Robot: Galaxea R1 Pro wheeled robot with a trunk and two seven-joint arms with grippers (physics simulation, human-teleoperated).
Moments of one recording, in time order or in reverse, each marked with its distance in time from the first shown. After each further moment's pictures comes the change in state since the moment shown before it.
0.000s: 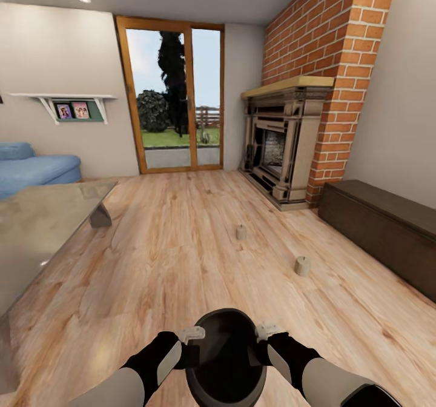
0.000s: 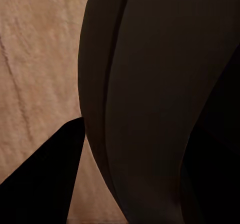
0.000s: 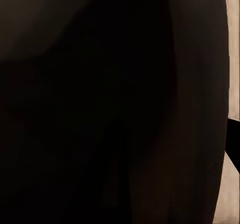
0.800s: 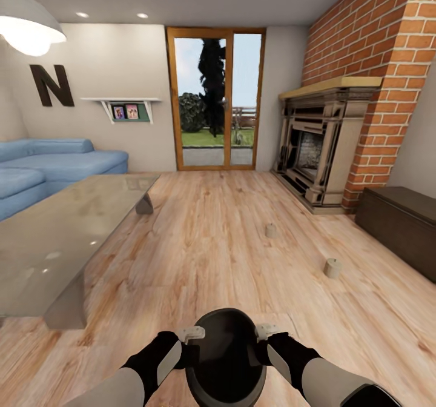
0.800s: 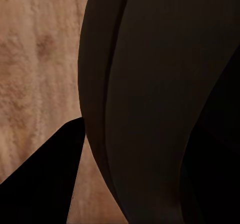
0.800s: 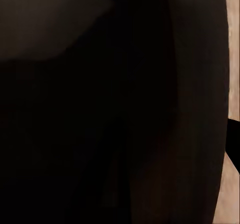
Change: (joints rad) left arm 0.000 0.000 0.000 -0.002 -0.001 0.000 0.000; right arm 0.000 0.001 -0.002 0.000 0.003 -0.002 -0.001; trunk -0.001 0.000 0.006
